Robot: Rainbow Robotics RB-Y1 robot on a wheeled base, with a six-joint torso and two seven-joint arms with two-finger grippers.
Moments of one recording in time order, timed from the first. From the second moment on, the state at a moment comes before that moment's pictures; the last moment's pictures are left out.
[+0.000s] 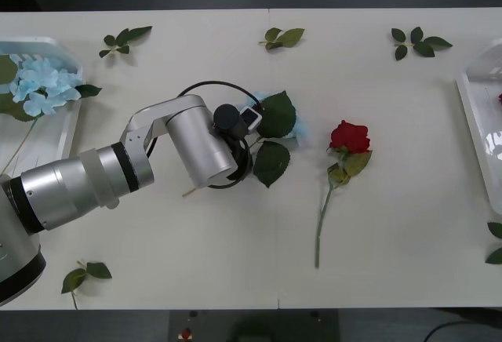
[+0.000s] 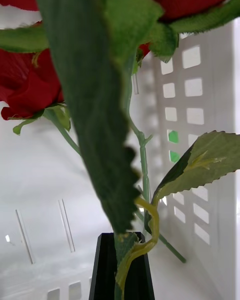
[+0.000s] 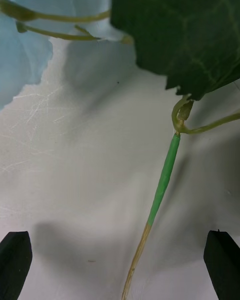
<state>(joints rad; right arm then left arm) -0.96 -1.13 0.64 -0.39 -1.32 0.96 1.98 -0.89 0.45 -1.03 -1.33 0.53 1.06 -1.16</state>
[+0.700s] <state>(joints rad) -0.96 -1.13 0.64 -0.39 -1.24 0.90 1.98 -0.89 0.45 -1.03 -1.33 0.53 1.09 -1.16</state>
